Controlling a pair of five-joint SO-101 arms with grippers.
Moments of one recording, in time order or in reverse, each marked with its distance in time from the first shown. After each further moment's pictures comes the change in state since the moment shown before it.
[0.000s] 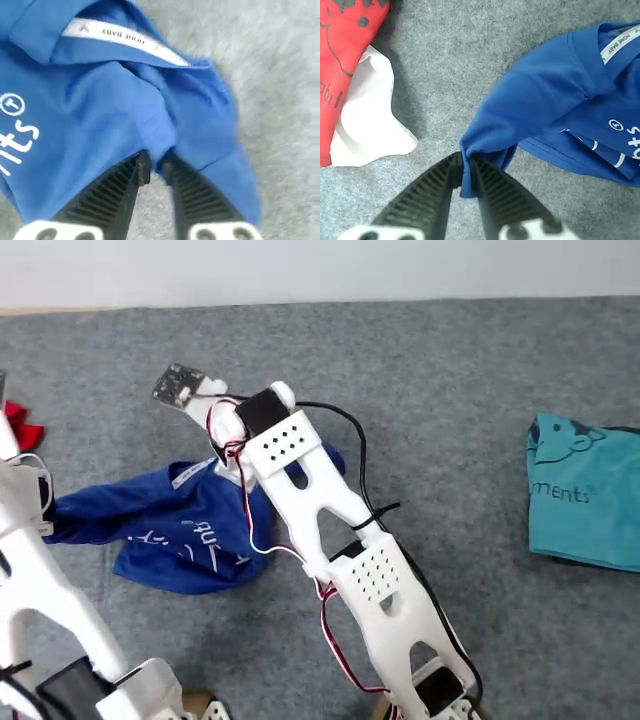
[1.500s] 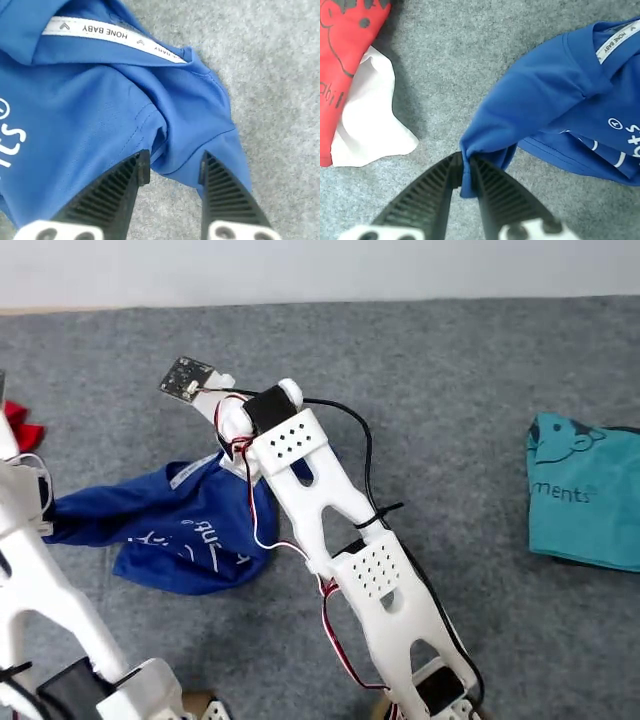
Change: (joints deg) left arm 0.0 -0.2 0.0 0.0 0.0; right arm 1.4 1.8 -5.4 0.2 -0.4
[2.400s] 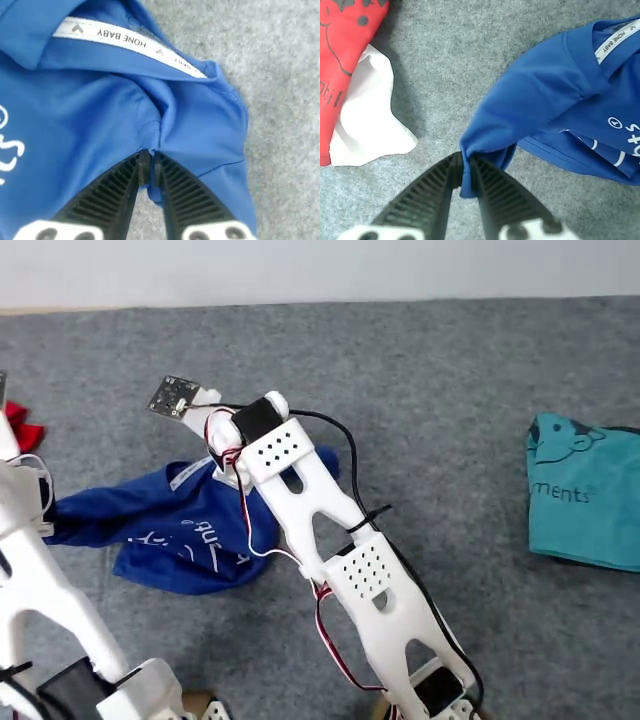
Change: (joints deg) left arm 0.0 0.0 0.4 0.0 0.0; right arm -1.9 4.1 -0.6 -3.1 3.1
